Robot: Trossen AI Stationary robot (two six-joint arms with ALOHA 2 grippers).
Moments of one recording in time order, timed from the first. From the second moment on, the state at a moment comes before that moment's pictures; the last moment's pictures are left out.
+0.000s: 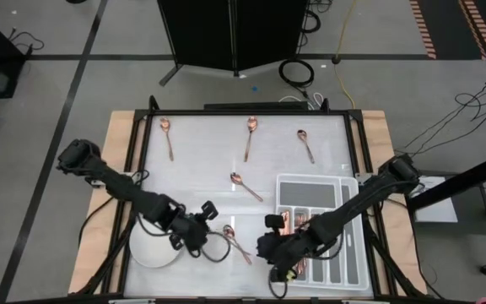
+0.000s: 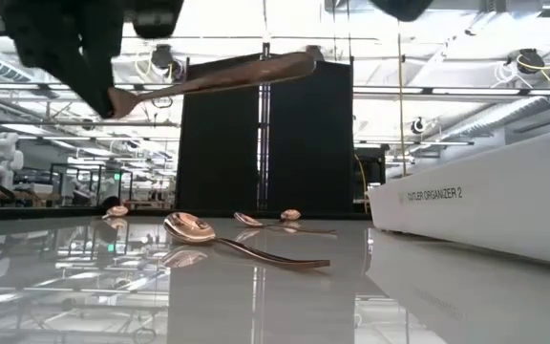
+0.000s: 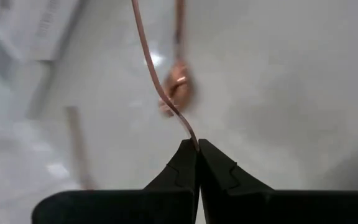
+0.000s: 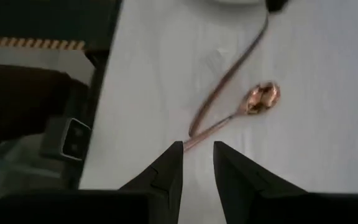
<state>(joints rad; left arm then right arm) -0.55 1.52 1.02 -0.61 -0.24 0.52 0.59 1.78 1.39 -0.45 0.29 0.46</state>
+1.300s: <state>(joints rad) -0.71 1.68 1.04 -0.28 -1.12 1.38 0.41 1.71 1.06 0.27 0.31 0.65</state>
